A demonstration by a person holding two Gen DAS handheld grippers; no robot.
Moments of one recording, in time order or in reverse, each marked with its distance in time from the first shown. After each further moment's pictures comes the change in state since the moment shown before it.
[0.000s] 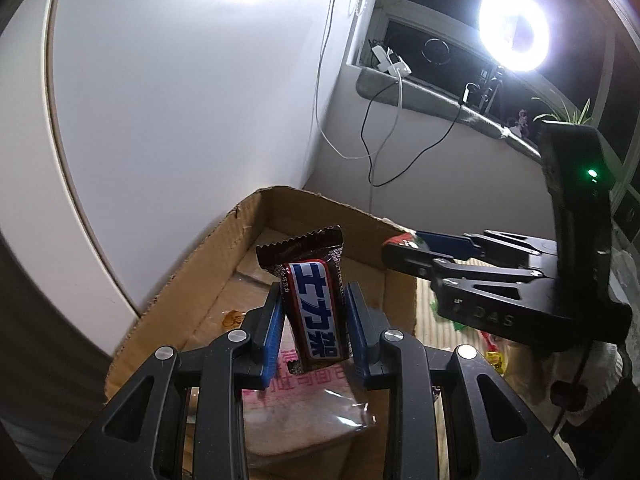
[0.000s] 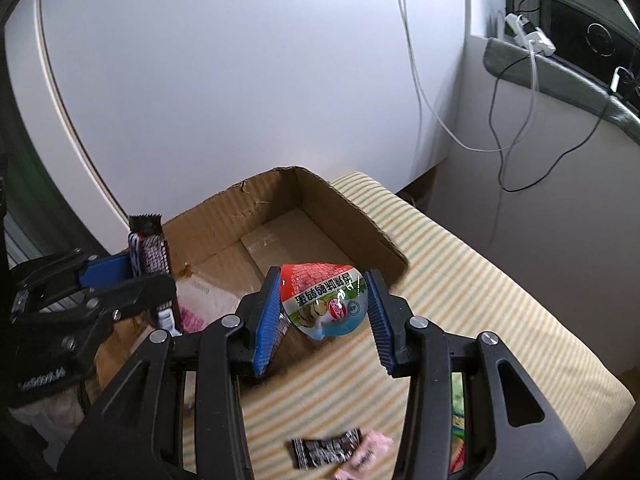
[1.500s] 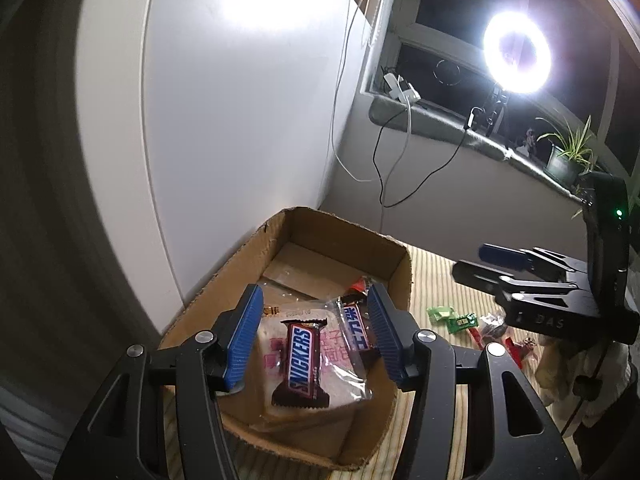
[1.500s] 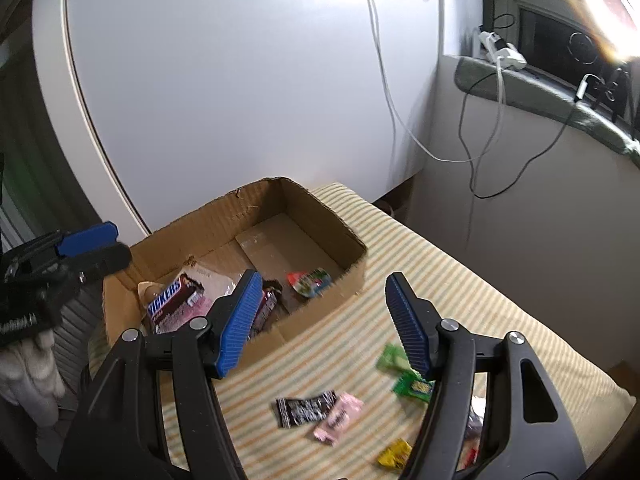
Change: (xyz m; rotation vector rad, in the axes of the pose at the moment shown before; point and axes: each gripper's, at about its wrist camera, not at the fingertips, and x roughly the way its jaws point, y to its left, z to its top) left arm -0.049 0.005 -0.003 -0.020 -0.084 0.055; right arm -0.066 -0.011 -0.019 0.009 -0.062 -0.055
